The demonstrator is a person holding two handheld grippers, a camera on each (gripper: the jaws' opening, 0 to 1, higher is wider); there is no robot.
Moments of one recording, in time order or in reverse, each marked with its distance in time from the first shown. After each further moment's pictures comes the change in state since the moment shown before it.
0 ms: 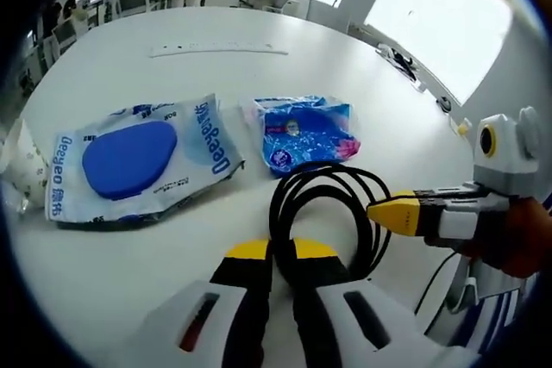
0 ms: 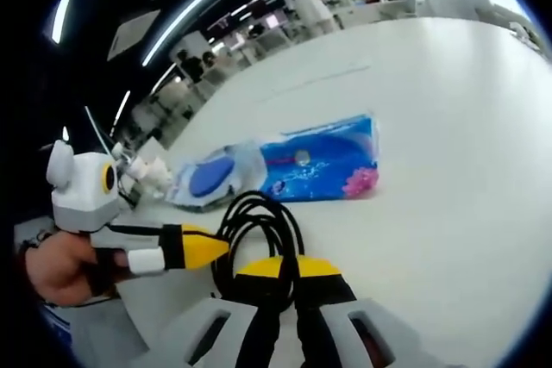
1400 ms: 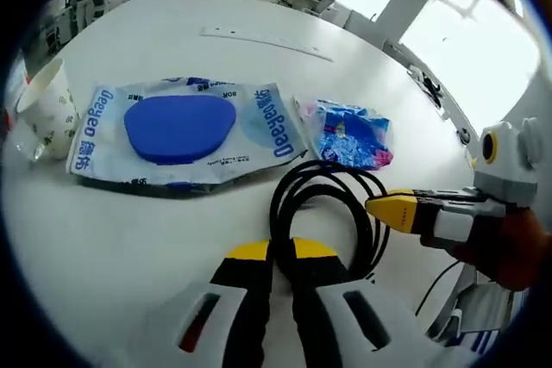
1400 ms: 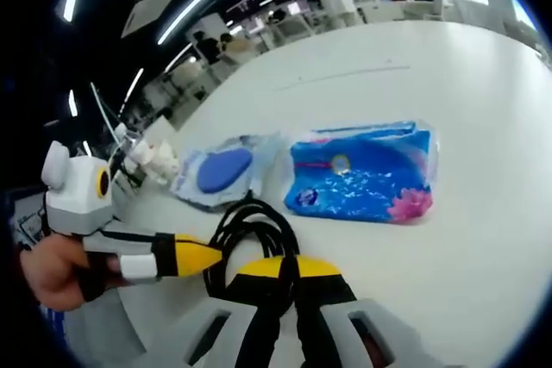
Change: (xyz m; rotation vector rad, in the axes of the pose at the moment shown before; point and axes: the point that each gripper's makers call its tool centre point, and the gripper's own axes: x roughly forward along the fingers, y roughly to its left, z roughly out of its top) left arm -0.011 0.034 -0.011 -0.175 -0.006 0.069; right arm 0.034 0.023 0.006 -0.085 0.068 0.034
